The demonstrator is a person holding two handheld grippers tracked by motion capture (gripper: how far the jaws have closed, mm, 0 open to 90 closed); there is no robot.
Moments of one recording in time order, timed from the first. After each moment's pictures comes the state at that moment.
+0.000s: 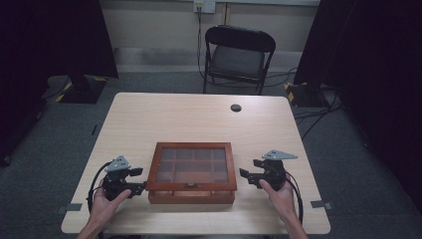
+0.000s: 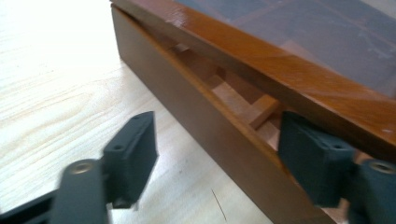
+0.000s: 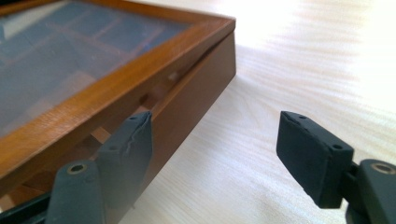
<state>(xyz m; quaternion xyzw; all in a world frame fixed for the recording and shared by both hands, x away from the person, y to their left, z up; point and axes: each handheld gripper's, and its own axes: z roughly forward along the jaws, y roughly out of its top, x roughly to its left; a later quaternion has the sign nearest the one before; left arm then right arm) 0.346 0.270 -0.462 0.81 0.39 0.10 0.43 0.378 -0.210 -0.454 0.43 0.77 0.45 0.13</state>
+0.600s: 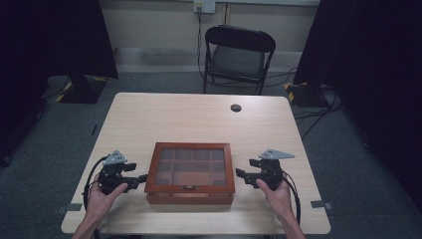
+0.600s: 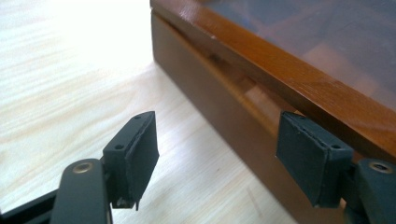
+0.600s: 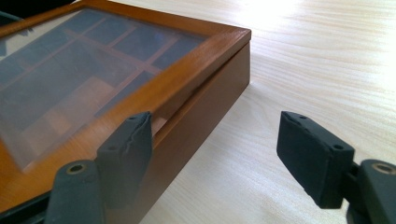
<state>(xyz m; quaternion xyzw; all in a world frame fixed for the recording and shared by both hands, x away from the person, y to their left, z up) 0.358 0.282 -0.456 0.79 0.42 0.12 0.42 0.377 -0.200 -0.451 0.42 0.77 0.45 0.12</state>
